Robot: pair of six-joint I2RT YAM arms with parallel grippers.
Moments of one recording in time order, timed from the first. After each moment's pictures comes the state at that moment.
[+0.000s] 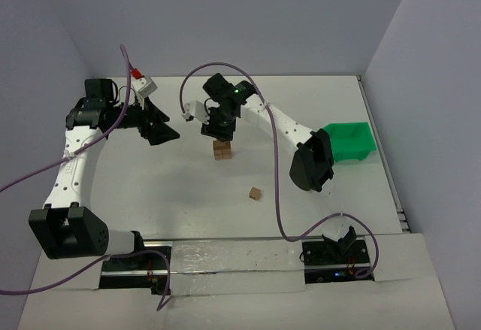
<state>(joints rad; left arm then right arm) 0.02 1.35 1.34 -0.83 1.06 0.48 0.75 2.21 2.20 -1.13 -0.19 -0.74</state>
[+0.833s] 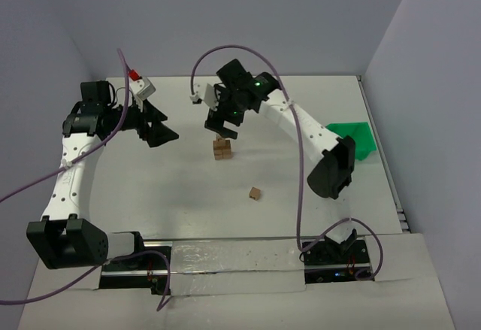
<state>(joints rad) 0.02 1.30 1.31 -0.80 1.04 0.47 0.72 2.07 2.18 -1.11 -0.21 -0.65</state>
